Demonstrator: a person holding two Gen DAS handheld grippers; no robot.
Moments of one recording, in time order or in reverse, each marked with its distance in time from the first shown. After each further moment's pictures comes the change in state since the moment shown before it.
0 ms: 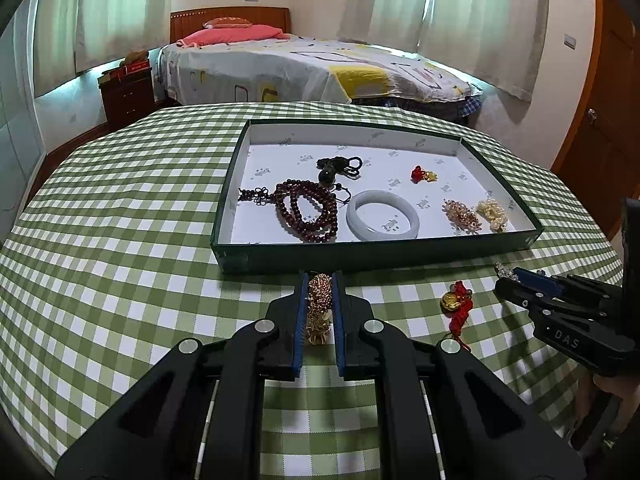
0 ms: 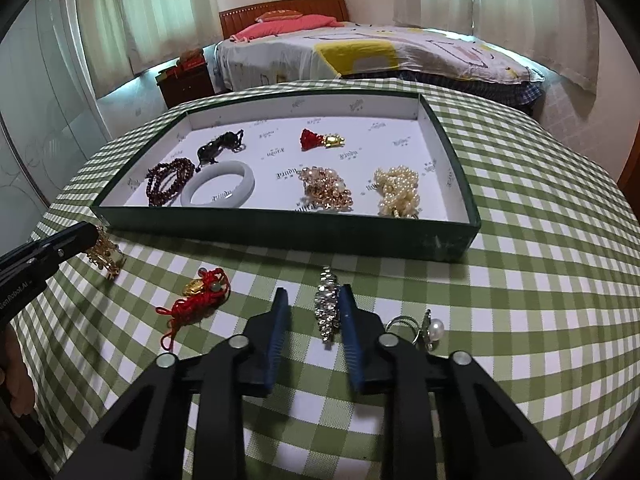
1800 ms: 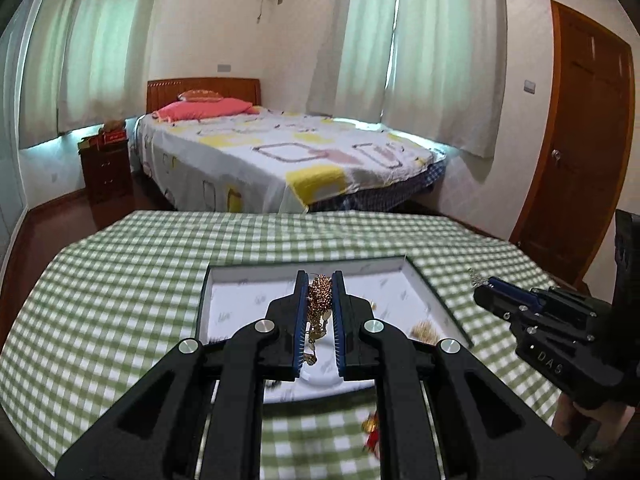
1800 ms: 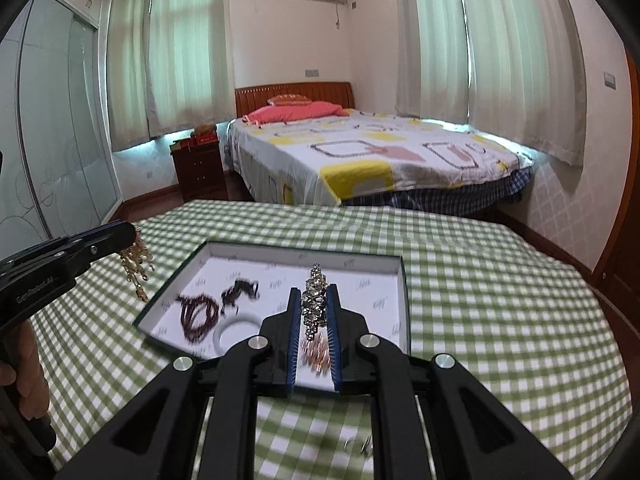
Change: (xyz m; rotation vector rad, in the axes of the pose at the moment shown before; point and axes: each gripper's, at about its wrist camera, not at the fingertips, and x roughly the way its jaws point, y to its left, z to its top) left arm -0.062 -0.043 0.103 0.056 -0.267 -0.101; right arm -0.093 0.003 0.081 -0.062 -0.328 -0.013
